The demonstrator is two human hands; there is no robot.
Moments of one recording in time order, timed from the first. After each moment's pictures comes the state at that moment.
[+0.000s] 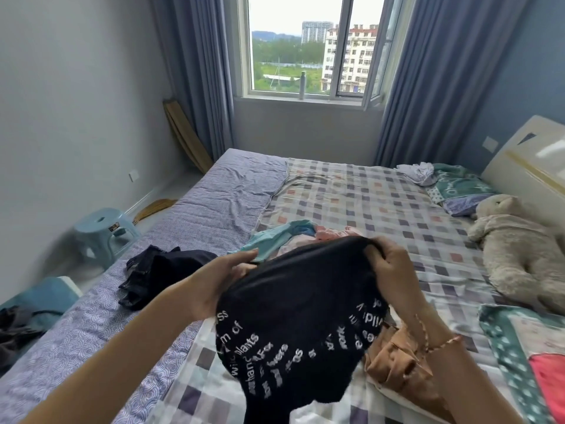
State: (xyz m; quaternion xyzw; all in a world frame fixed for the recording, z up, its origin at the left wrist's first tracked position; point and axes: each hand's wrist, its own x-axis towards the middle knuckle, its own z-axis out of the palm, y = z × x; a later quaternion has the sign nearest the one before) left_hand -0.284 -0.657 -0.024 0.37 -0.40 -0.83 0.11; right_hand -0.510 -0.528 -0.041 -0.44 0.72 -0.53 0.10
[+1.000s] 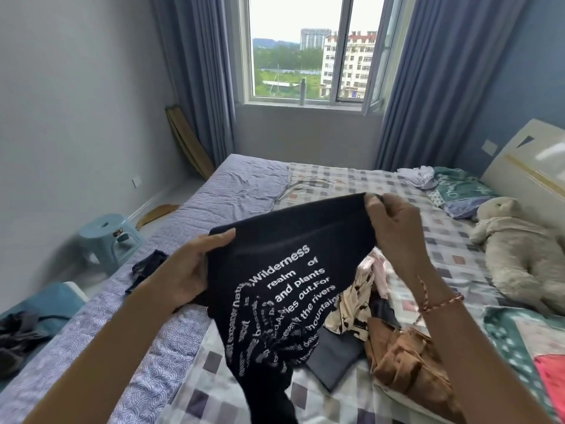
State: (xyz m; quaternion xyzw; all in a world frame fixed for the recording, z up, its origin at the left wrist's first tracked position) left_hand -0.244 -0.669 0.006 0.27 -0.48 -0.79 0.25; right_hand -0.490 -0.547 0.020 -0.40 0.67 -0.62 0.07
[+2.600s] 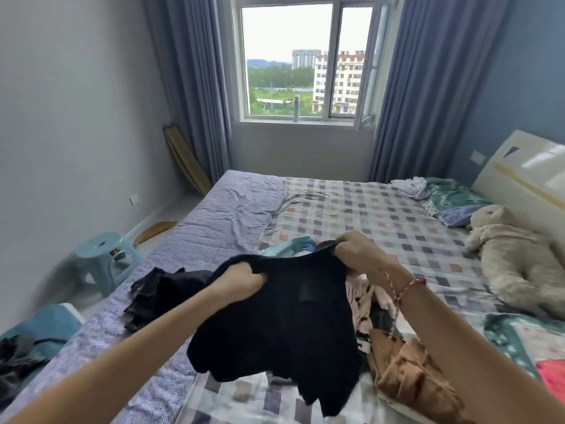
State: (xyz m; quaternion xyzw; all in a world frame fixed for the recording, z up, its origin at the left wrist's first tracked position) left_hand -0.295 -0.699 -0.046 0.47 -0.81 -0.35 0.05; right_hand -0.469 -0.573 0.018 -0.41 0.83 -0.29 0.25
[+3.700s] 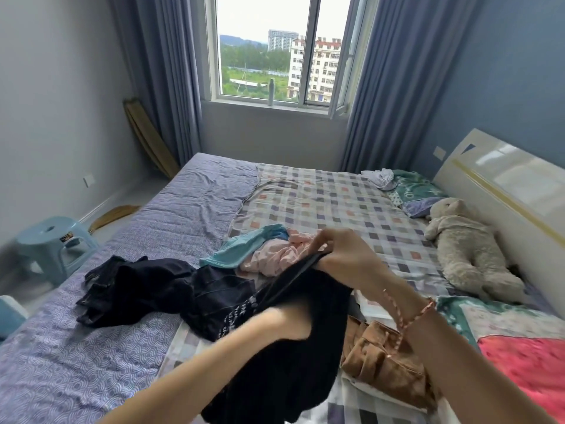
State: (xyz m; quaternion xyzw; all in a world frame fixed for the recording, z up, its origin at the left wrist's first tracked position) left_hand -0.379 -0.620 -0.092 0.21 -0.88 -0.42 -0.07; right_hand -0.450 -0.530 0.031 -0.46 0.79 -0.34 0.21
